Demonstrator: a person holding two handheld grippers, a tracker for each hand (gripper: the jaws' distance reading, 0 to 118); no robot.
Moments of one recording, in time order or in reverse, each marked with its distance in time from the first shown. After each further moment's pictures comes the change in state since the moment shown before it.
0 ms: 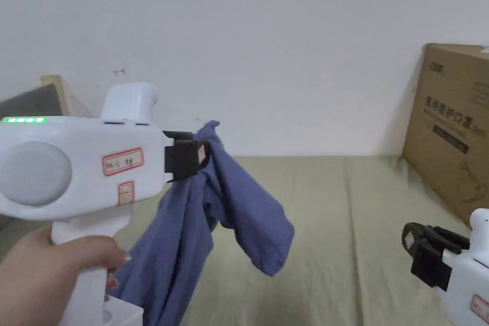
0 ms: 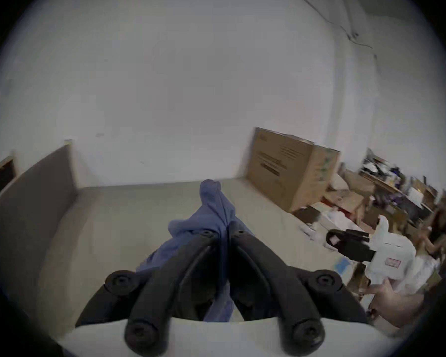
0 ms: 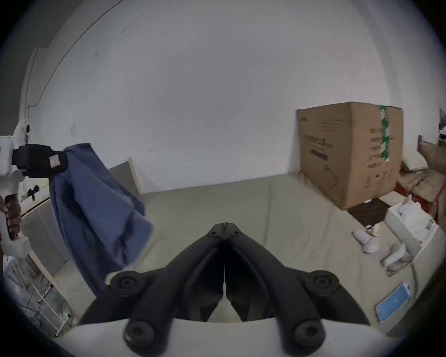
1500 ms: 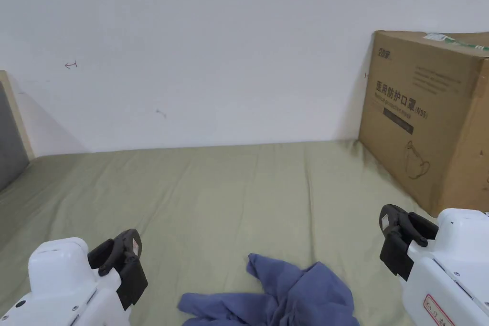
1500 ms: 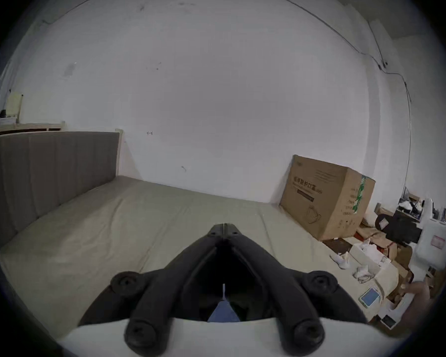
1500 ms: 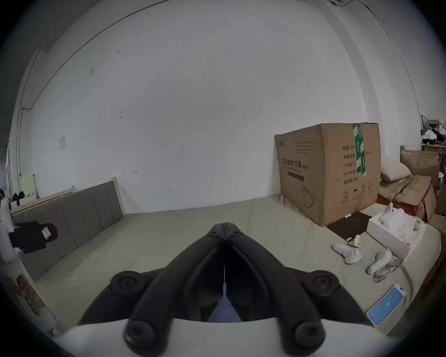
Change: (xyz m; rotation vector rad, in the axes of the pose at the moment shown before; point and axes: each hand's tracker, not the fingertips) left arm 0.023 -0.169 0.020 0.278 0.325 0.164; right arm 0.018 -0.034 0.020 0.177 -0.084 0.011
